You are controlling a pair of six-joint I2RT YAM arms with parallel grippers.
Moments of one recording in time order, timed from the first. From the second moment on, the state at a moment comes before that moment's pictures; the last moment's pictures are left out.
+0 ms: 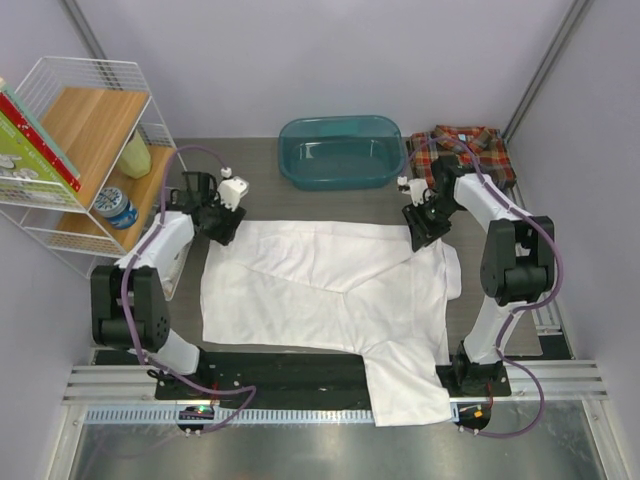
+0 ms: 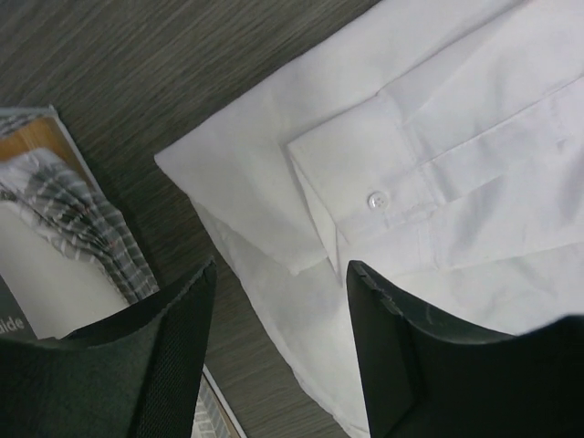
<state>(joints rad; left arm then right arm) -0.06 1.51 1.03 -0.48 0.16 0.48 0.09 1.84 1.43 -1.01 -0.34 -0.45</state>
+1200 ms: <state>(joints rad) -0.09 2.14 1.68 -0.62 0.15 0.56 0.03 2.15 1.73 -0.83 -0.19 -0.46</state>
